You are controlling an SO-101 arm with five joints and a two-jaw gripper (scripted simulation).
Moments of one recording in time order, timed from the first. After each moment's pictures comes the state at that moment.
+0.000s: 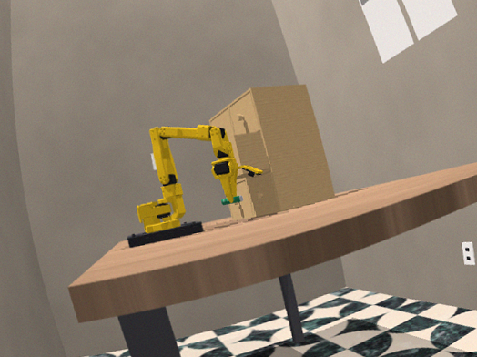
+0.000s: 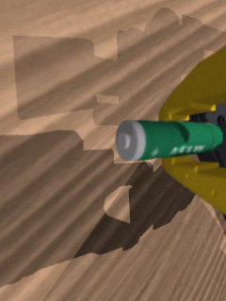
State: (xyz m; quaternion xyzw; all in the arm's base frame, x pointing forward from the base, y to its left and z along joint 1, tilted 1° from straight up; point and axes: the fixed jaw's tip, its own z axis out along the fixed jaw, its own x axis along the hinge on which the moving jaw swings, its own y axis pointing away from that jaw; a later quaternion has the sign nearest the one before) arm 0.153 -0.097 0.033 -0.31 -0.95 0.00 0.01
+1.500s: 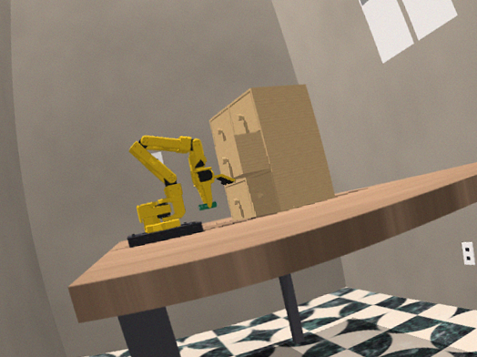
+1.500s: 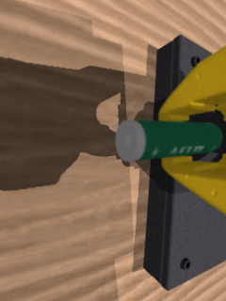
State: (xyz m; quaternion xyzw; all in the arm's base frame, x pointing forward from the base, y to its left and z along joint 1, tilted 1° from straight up) arm 0.114 0.017 0.033 0.05 -1.00 0.00 0.00
